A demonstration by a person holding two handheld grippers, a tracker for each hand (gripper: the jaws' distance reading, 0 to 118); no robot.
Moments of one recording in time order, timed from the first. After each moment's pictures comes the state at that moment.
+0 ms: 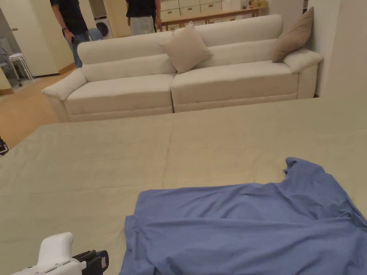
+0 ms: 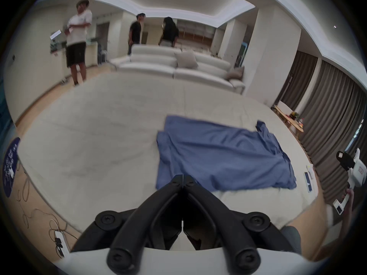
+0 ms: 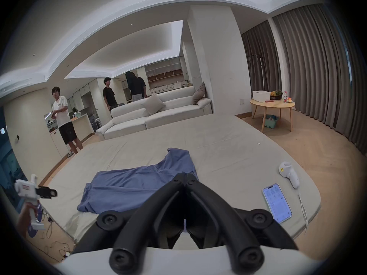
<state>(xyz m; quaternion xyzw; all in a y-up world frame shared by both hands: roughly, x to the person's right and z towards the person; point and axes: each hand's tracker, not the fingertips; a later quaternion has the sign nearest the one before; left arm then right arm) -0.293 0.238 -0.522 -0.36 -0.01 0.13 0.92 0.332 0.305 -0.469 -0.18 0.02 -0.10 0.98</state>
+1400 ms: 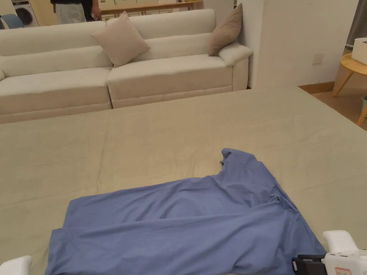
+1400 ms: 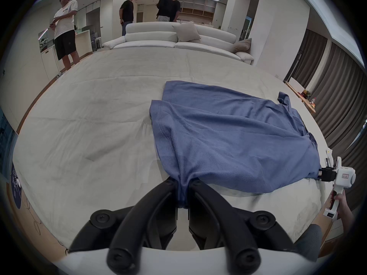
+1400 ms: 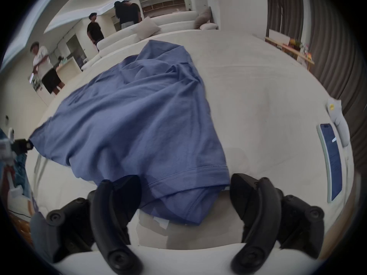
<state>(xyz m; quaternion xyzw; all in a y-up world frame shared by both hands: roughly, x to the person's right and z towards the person) -0.268 0.164 -0.601 -0.43 0.01 0.08 0.90 0.329 0.070 -0.606 -0.46 0.03 -0.02 0.89</state>
